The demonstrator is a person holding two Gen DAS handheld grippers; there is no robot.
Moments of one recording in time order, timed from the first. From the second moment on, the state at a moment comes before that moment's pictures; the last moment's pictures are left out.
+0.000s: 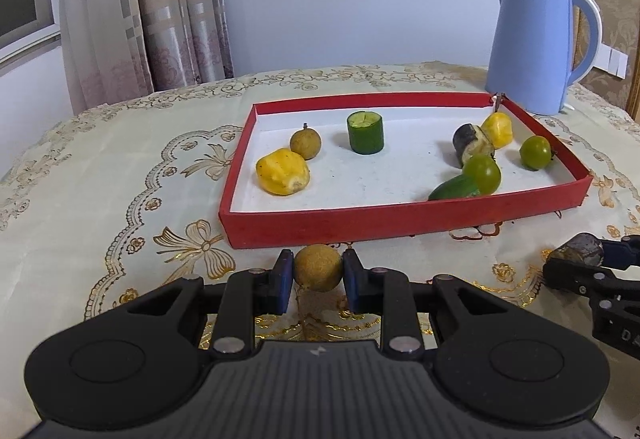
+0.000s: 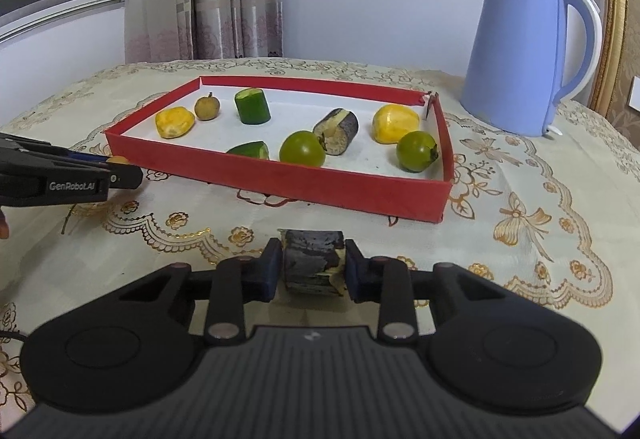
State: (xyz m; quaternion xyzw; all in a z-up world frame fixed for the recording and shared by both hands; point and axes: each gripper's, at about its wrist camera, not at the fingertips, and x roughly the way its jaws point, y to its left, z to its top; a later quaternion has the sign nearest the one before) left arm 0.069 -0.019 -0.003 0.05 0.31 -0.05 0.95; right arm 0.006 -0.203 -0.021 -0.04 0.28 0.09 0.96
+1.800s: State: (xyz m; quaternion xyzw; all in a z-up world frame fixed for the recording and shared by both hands) left arm 0.165 -0.067 0.003 0.08 0.33 -0.01 0.94; right arm 0.014 -0.215 -0.012 -0.02 0.24 0.11 0.96
